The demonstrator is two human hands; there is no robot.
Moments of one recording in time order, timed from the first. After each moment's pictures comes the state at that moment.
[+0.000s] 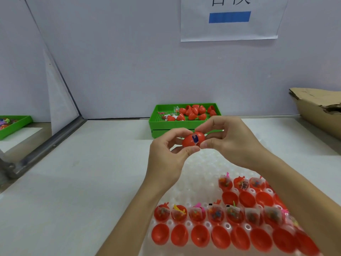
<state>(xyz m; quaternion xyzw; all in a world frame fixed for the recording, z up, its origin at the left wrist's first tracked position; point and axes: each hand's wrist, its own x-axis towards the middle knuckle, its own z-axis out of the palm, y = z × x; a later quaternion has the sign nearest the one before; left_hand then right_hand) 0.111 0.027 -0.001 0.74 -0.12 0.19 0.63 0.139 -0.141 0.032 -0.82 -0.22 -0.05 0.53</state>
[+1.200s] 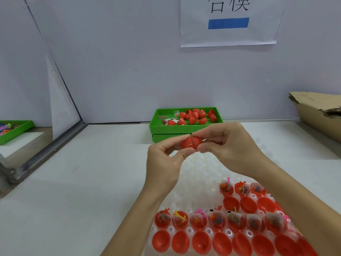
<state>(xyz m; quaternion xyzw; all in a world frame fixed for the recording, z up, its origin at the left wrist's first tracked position) 0.113 0.030 -0.005 0.72 -0.10 0.21 0.65 0.138 -0.140 0.028 -0.80 -0.26 -0.10 0.53</state>
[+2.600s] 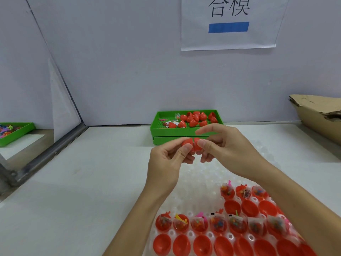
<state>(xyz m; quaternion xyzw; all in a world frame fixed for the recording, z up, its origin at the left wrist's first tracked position) 0.115 0.032 -0.008 0.70 -0.13 0.17 0.68 0.142 -0.137 0.025 -0.79 -0.23 -0.05 0.56</state>
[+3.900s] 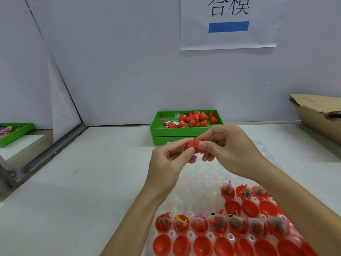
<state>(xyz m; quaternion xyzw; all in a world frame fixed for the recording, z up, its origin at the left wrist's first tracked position) 0.114 0.033 -0.007 0.69 -0.12 0.13 0.70 0.147 -0.140 0.022 -0.81 -0.23 -0.08 0.54</state>
